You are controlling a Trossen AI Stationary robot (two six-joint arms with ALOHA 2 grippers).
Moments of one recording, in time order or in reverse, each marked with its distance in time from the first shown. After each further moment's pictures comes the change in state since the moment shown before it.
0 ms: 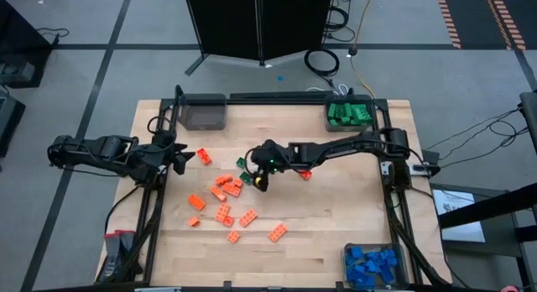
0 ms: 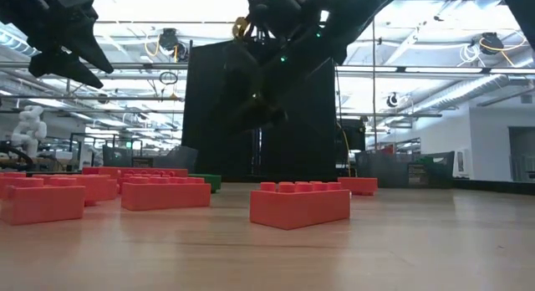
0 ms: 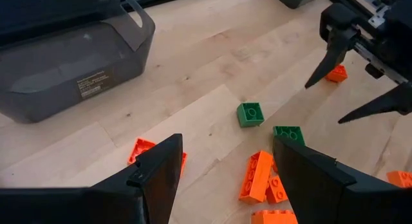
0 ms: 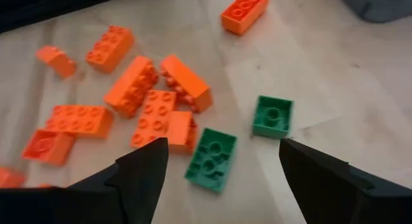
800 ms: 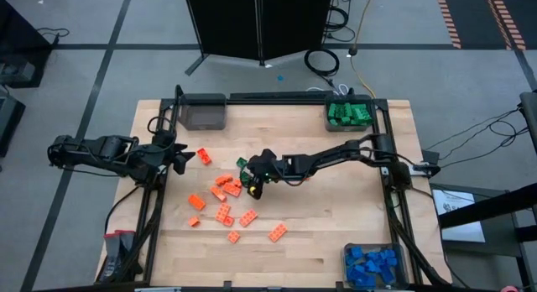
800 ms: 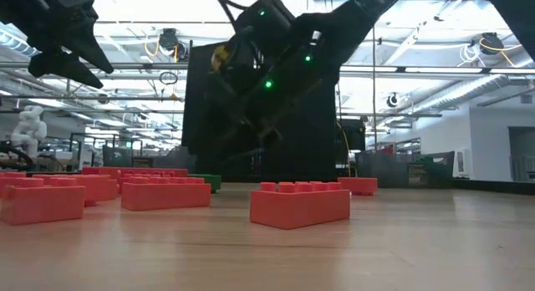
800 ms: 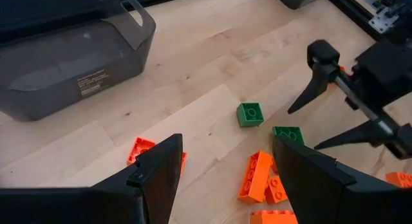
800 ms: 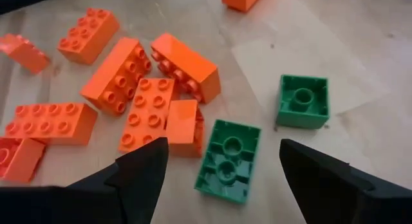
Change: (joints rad) left arm 0.000 0.000 0.000 0.000 0.000 -0.010; right arm 0.051 0.129 0.014 0.114 0.108 0.084
